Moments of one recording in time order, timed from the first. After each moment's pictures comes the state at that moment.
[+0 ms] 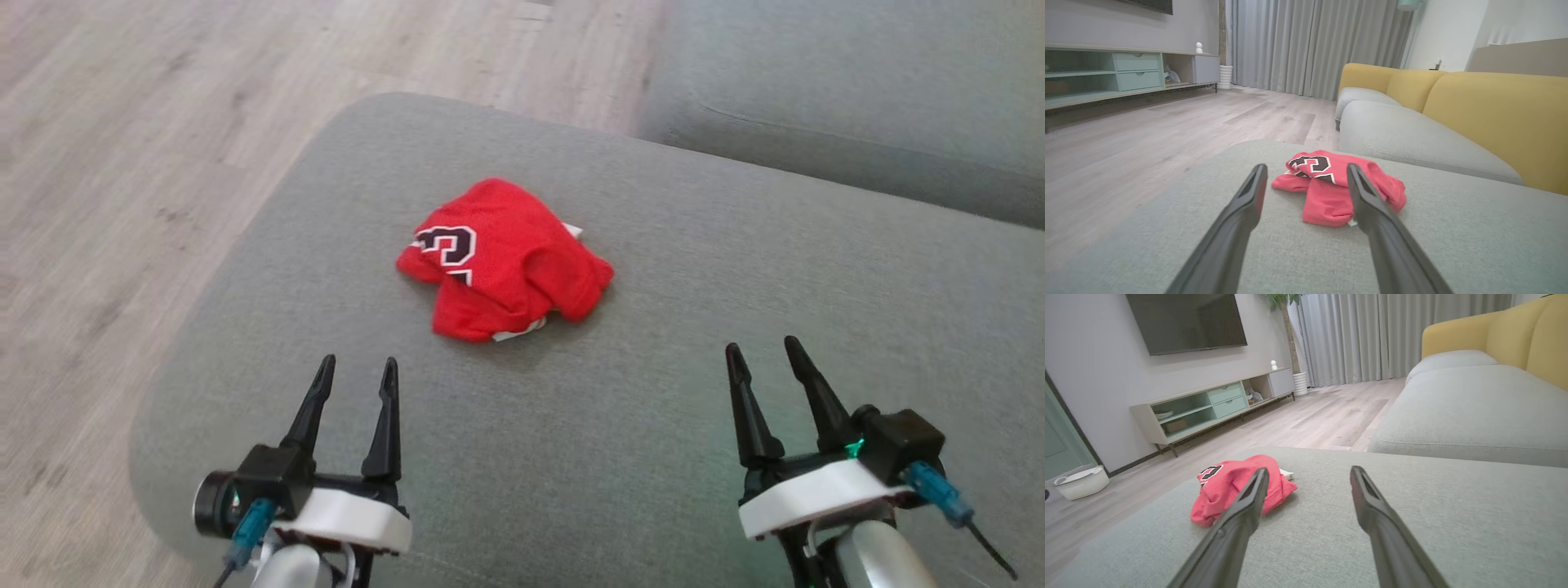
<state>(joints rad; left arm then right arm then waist) -0.11 0.05 -0.25 0.36 -0.23 -0.03 -0.26 -0.05 -0.05 0.18 0.30 0.25 0.12 -0.25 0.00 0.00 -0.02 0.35</state>
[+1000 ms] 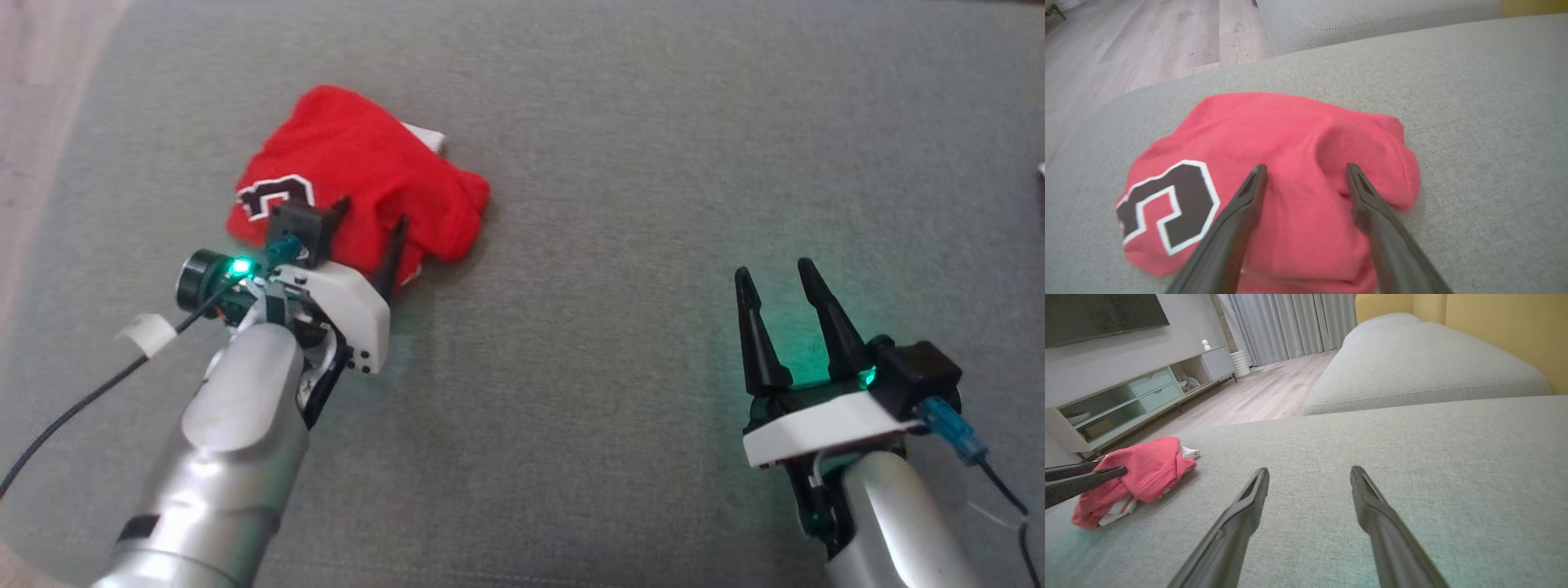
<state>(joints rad) -0.67 0.13 -0.40 0.76 -0.23 -0.12 0.09 -0.17 -0.05 0.15 0.30 0.21 0.12 -0.25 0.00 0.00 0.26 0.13</state>
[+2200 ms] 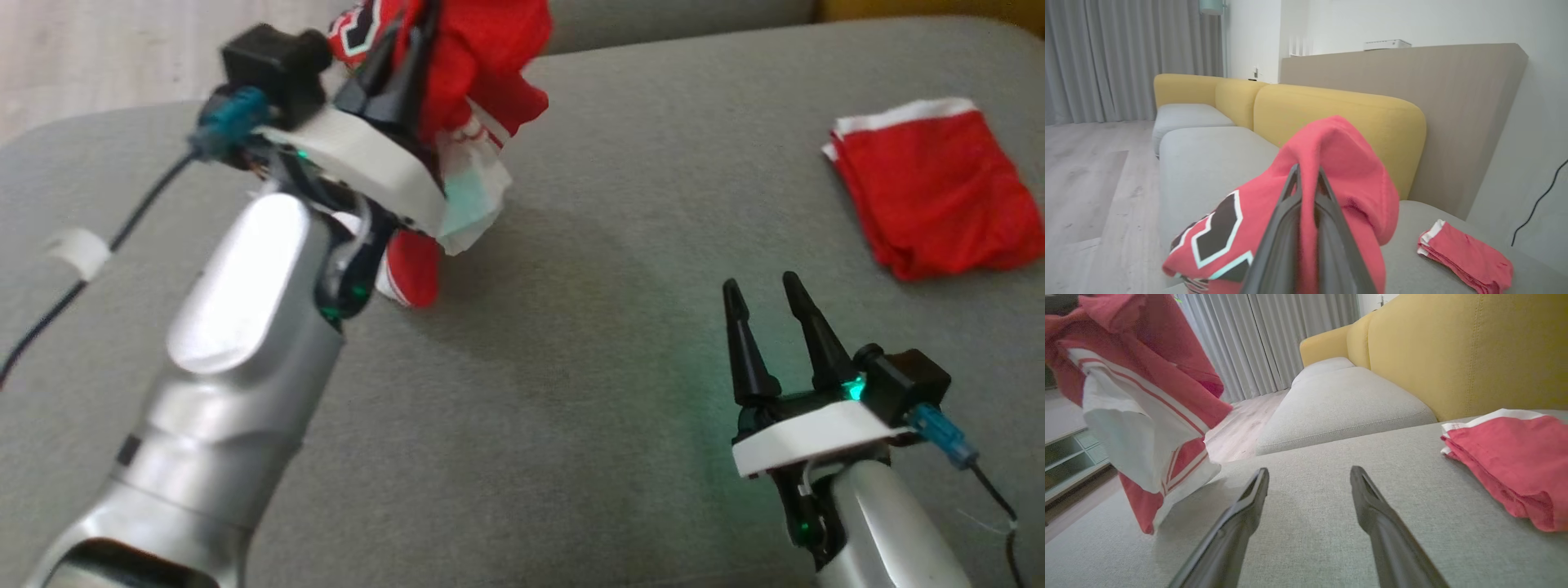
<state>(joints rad) -0.83 0.14 -0.51 0.41 -0.56 -0.07 0.07 -0.17 -0.05 0.19 0.32 0.28 0.12 -0.25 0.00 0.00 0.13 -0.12</state>
